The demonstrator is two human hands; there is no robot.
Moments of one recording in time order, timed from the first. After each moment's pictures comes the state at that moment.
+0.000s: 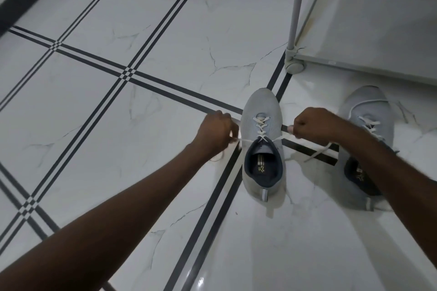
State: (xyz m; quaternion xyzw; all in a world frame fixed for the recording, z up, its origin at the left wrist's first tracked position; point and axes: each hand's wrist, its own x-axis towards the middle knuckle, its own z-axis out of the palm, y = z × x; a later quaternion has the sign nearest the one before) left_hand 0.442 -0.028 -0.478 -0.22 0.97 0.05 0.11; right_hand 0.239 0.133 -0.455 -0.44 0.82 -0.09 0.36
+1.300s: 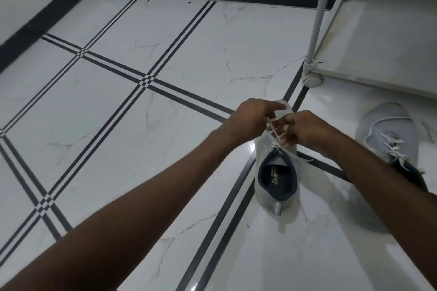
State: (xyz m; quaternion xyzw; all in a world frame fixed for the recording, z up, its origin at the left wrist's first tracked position) left_hand 0.394 -0.021 -0.418 -0.17 0.97 0.19 -0.01; right_hand 0.274 0.095 -0.451 -0.25 0.68 -0.42 0.54
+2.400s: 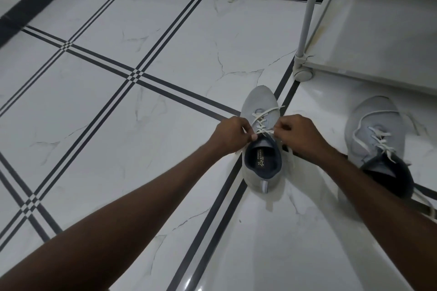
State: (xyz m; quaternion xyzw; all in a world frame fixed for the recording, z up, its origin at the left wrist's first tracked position) left_hand 0.423 -0.015 -0.461 -0.39 0.86 0.32 0.08; right_hand 0.280 0.108 -0.483 -0.38 0.82 -0.31 0.30
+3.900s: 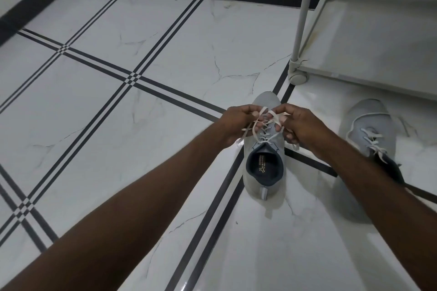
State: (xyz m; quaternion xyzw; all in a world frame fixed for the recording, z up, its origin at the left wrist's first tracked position) left_hand 0.392 -0.025 -0.462 -0.41 0.53 0.75 -0.02; right_hand 0.266 0.114 -0.460 -0.28 0.68 -0.48 0.48
